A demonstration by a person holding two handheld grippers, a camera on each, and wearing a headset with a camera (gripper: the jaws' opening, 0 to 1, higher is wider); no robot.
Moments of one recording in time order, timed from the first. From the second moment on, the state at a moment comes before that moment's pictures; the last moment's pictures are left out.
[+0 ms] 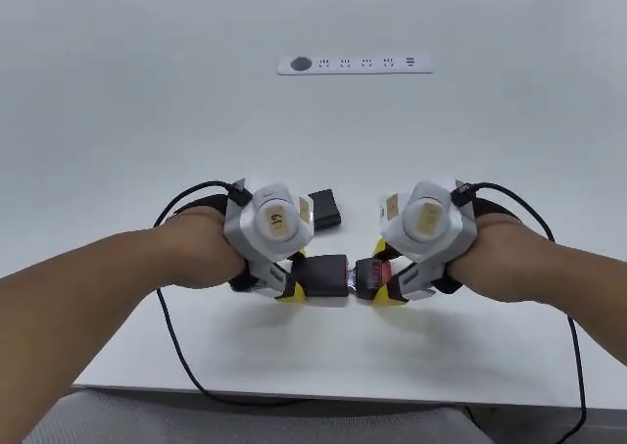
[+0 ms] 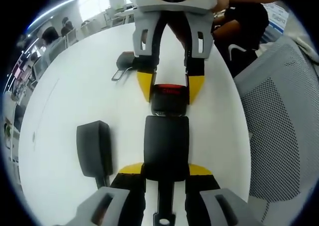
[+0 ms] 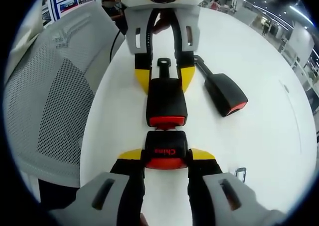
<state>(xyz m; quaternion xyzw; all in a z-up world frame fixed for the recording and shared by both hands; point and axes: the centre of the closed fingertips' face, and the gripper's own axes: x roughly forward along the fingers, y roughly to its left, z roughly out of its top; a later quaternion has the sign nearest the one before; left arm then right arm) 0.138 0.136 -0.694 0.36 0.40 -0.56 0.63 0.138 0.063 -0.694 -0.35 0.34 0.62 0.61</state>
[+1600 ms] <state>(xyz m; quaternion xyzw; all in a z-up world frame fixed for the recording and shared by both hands) 0.189 0.137 -0.639 0.34 0.37 -0.51 0.70 0.183 0.028 -0.649 -0.33 0.33 0.57 0.68</state>
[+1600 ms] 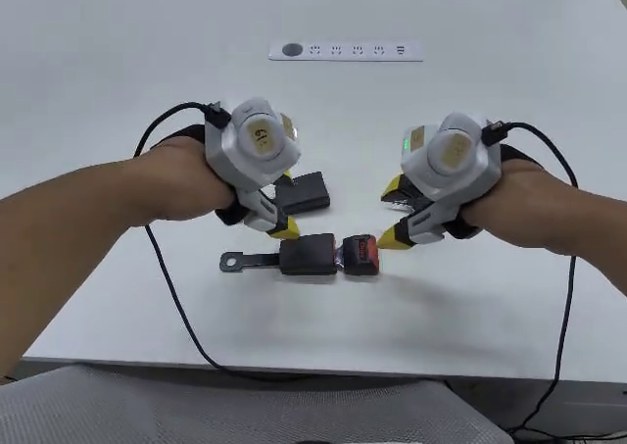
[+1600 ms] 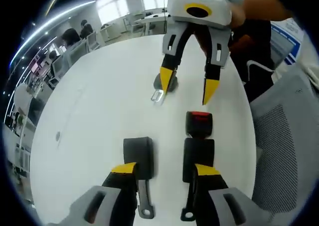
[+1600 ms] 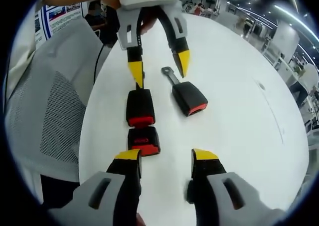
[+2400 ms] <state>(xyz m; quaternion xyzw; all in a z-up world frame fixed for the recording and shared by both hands) 0.231 0.156 -0.681 0.35 0.40 -0.50 0.68 0.224 -0.039 -0.682 -0.35 0.38 0.51 0.69</state>
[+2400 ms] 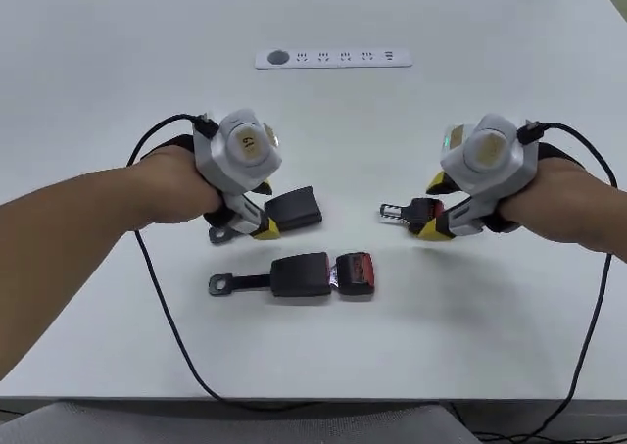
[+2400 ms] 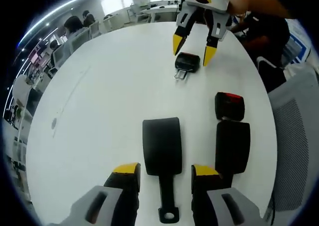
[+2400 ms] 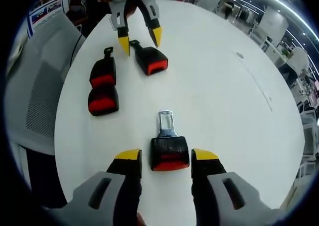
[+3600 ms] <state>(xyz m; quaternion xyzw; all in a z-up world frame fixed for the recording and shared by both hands) 0.234 0.146 -0.693 0.38 0.40 -0.55 0.63 0.231 -0.034 -0.696 -0.36 0.38 0.58 0.62</state>
